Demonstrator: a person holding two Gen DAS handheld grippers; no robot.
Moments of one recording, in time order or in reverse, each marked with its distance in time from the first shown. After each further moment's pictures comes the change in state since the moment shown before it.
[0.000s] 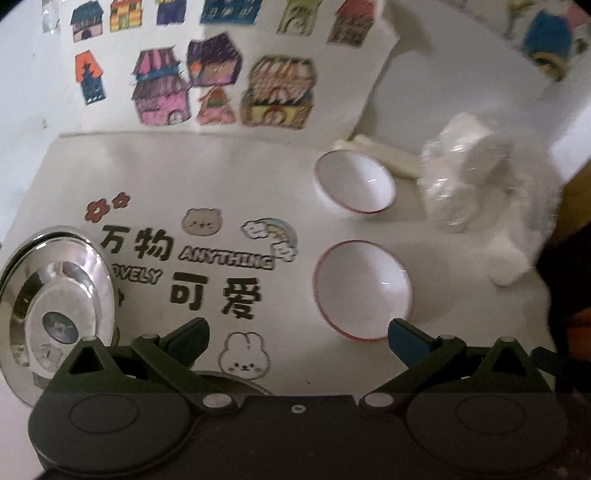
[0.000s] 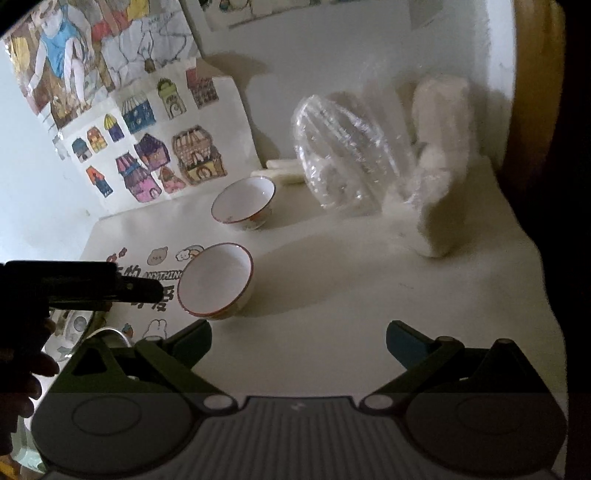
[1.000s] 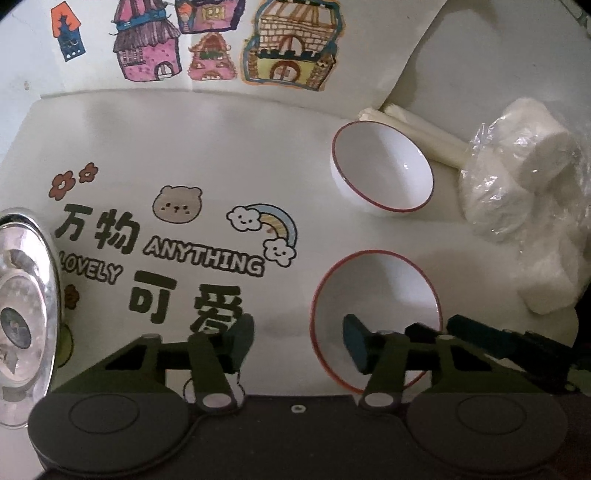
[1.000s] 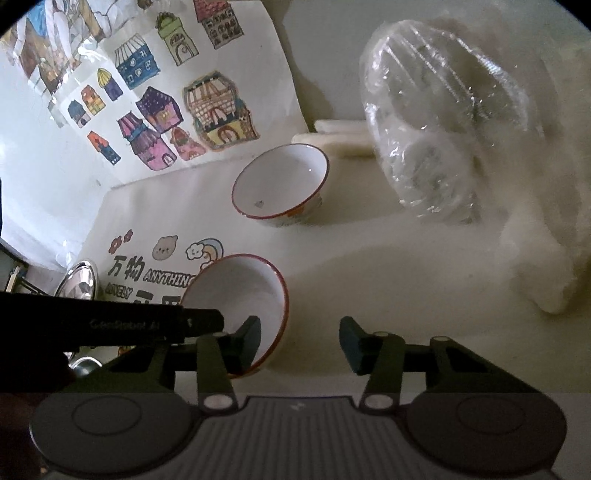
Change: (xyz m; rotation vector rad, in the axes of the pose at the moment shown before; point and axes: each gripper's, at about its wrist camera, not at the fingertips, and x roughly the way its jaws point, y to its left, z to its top) left arm 0.066 -0.009 0.025 -0.086 0.112 0.015; right arm 0.103 0.021 0.048 -0.060 0.162 0.132
